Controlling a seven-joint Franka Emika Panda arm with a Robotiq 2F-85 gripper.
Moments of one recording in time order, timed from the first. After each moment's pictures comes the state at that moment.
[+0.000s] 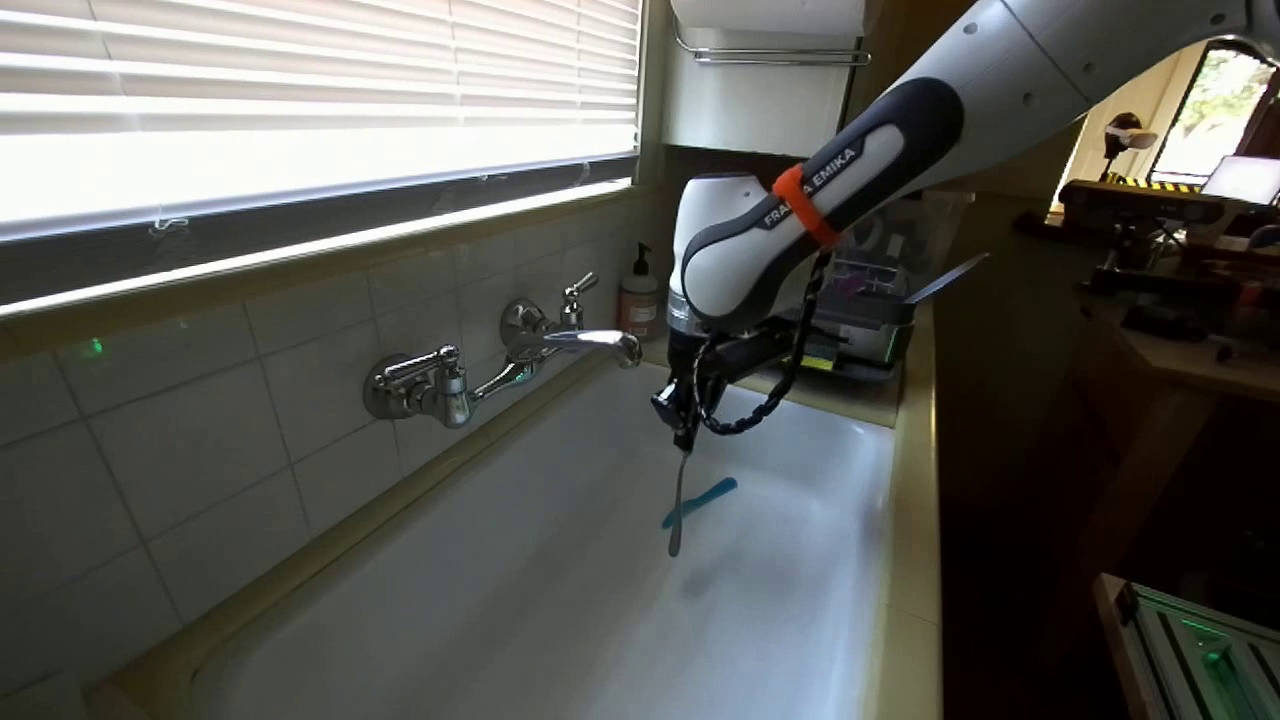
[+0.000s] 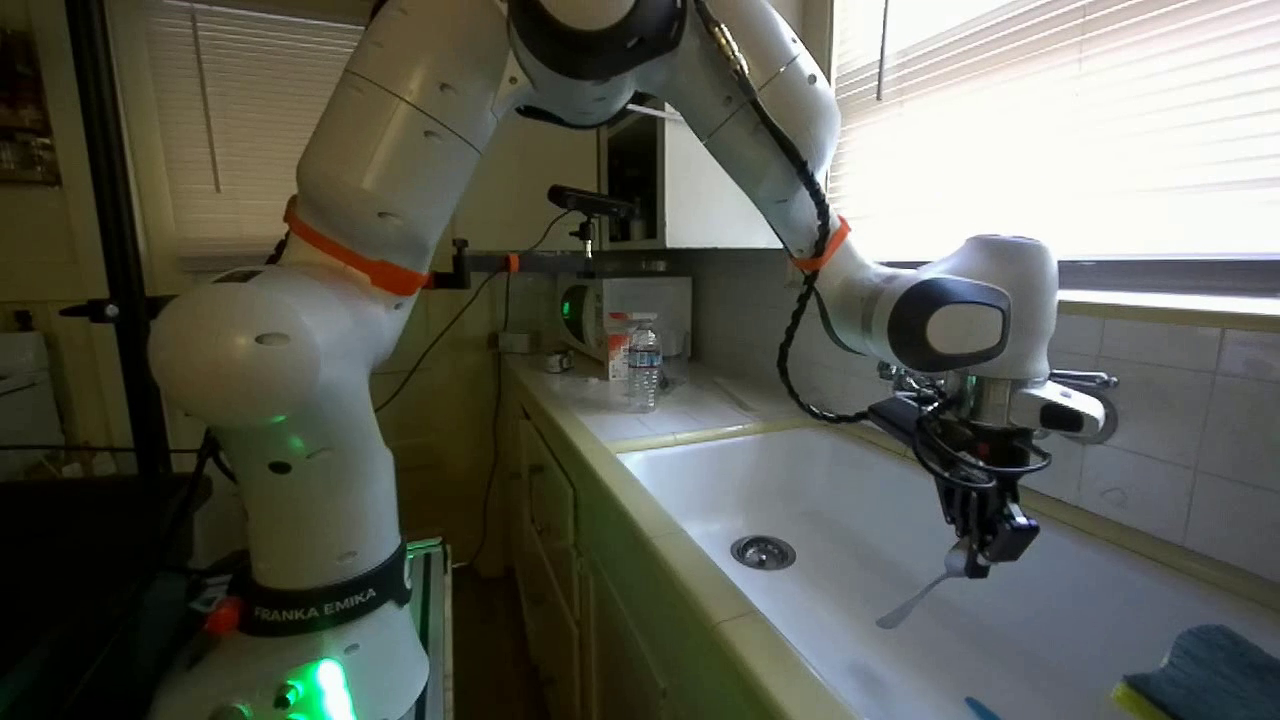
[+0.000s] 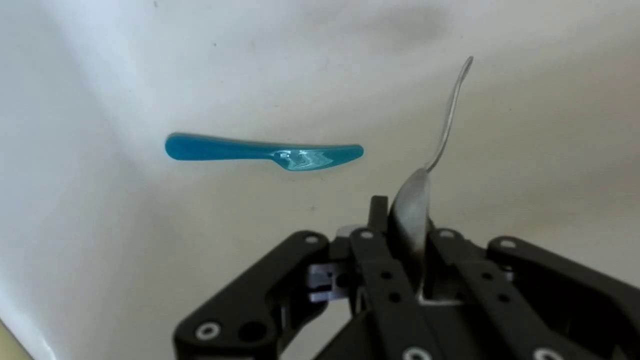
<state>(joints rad) -0.15 0.50 -0.07 -1.91 0.04 2.44 0.04</state>
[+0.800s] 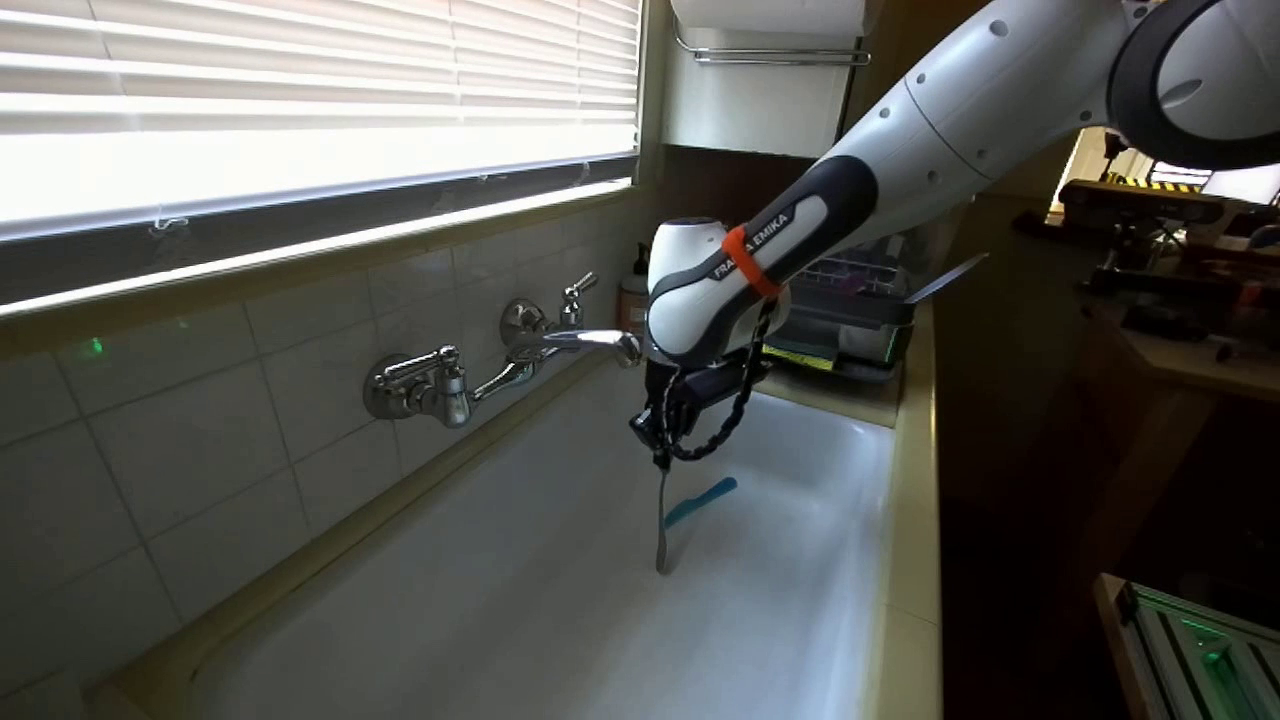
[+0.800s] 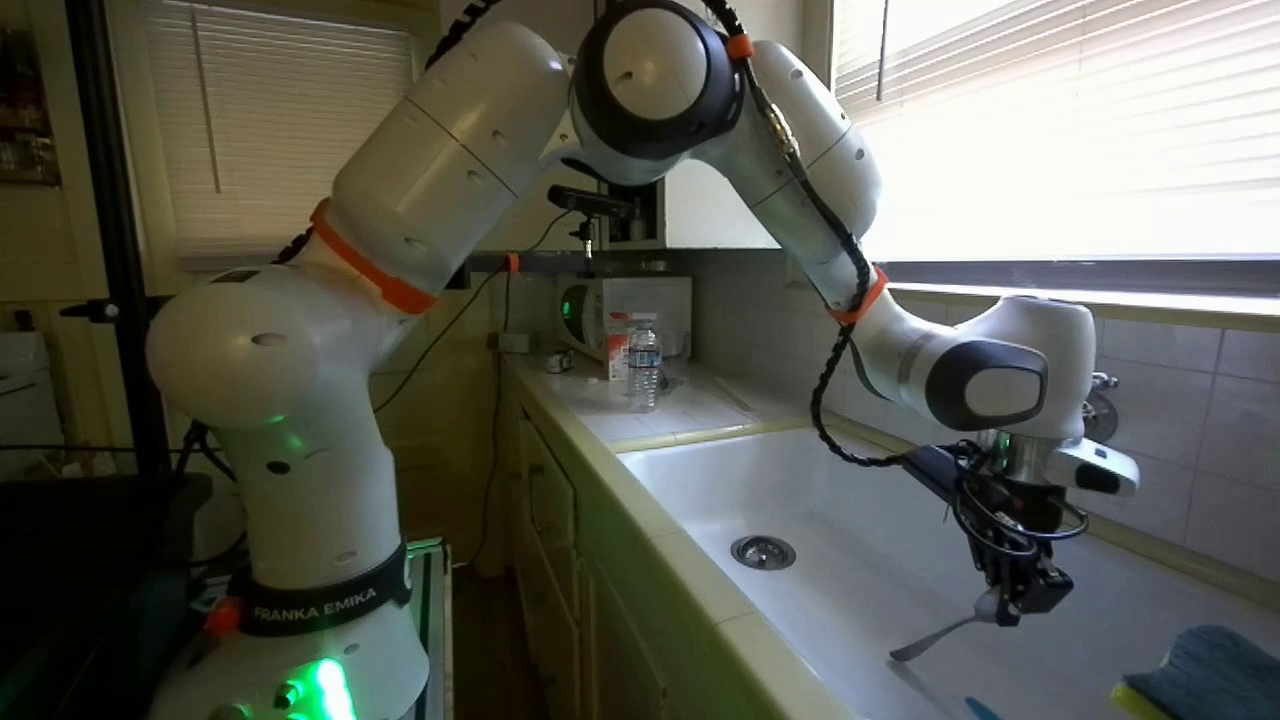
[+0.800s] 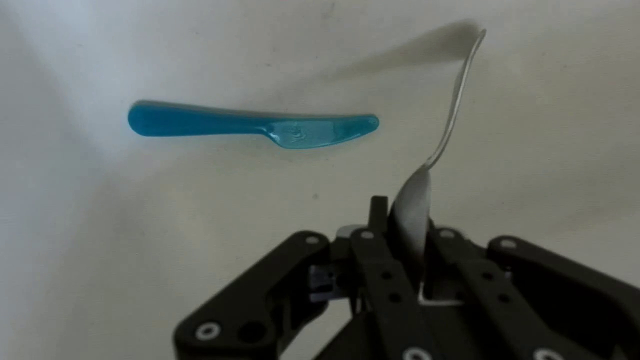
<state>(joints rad) -0.16 0.71 -0.08 -1.71 0.07 2.45 0.03</state>
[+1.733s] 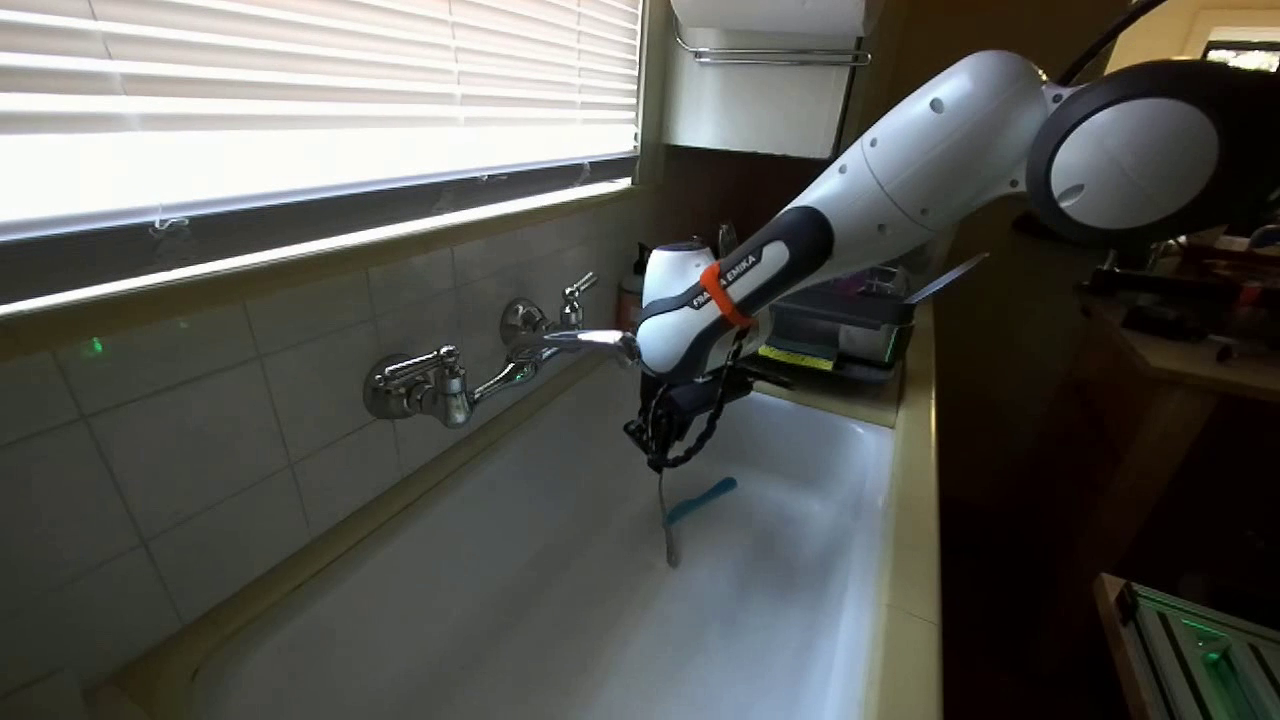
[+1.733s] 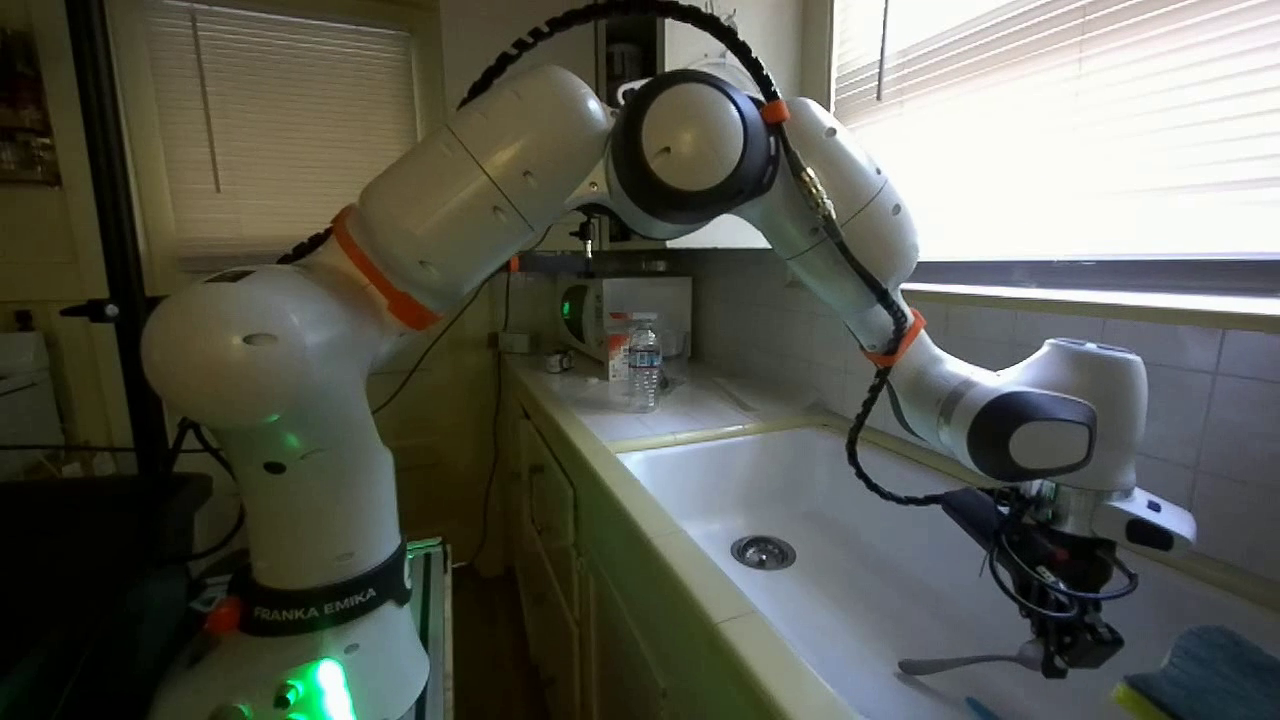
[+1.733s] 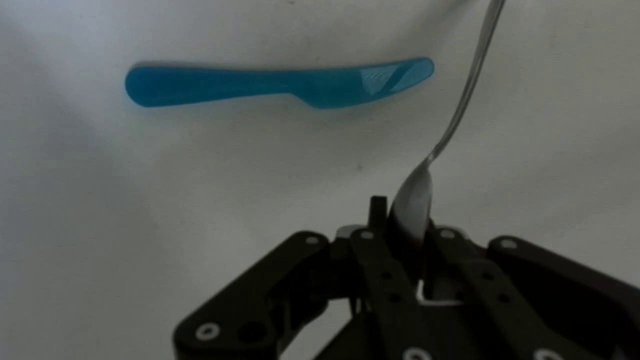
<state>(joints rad) -0.19 0.88 -0.09 -1.52 0.08 2.44 0.07</state>
